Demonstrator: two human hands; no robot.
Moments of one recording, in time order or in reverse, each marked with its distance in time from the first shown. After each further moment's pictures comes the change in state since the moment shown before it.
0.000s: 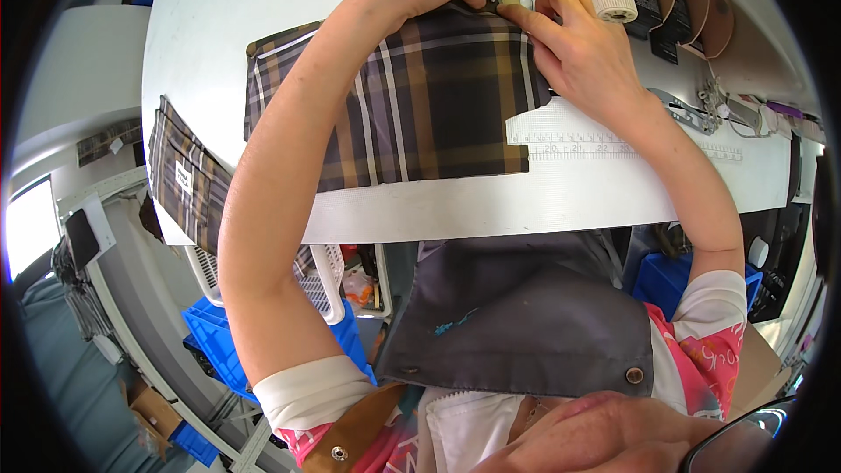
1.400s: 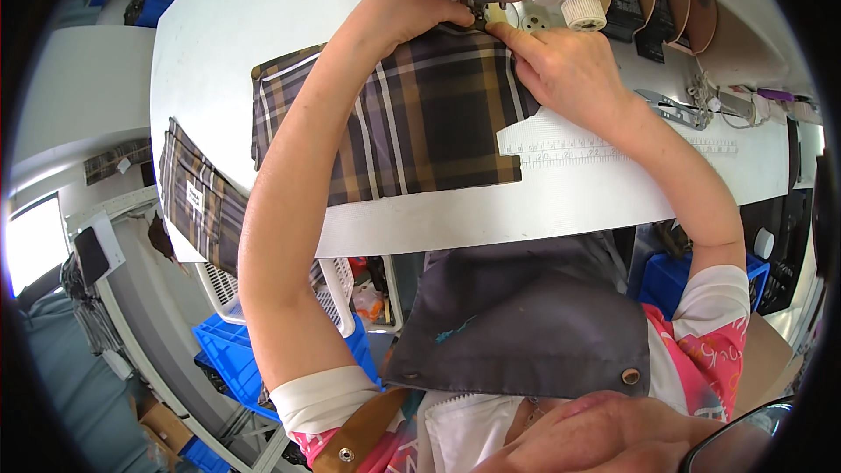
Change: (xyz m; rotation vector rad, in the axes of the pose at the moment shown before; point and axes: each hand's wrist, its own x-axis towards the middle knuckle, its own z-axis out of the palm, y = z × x) left_hand -0.005 0.000 -0.001 -0.047 0.031 -0.157; right_hand 0.004 -0.006 -0.002 0.013 0.026 -0.003
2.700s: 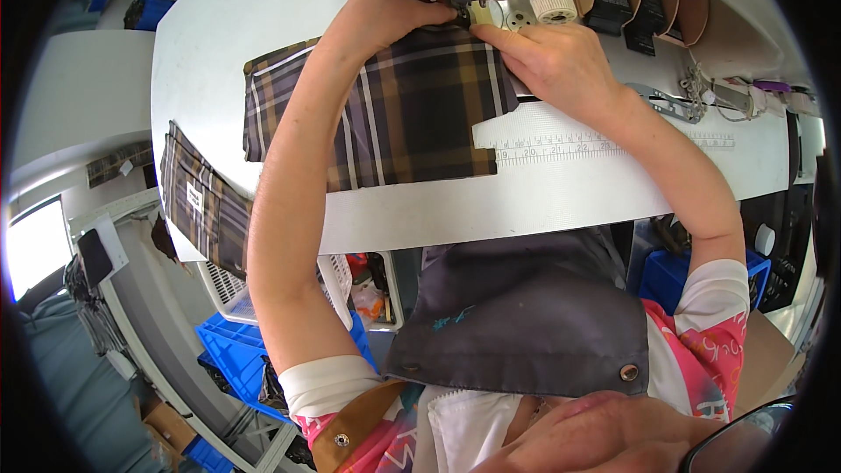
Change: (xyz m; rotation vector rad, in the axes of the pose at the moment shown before) left_hand 0.005 -0.020 0.000 0.026 0.043 0.190; right_hand -0.008 0.010 0.000 0.071 0.009 -0.040
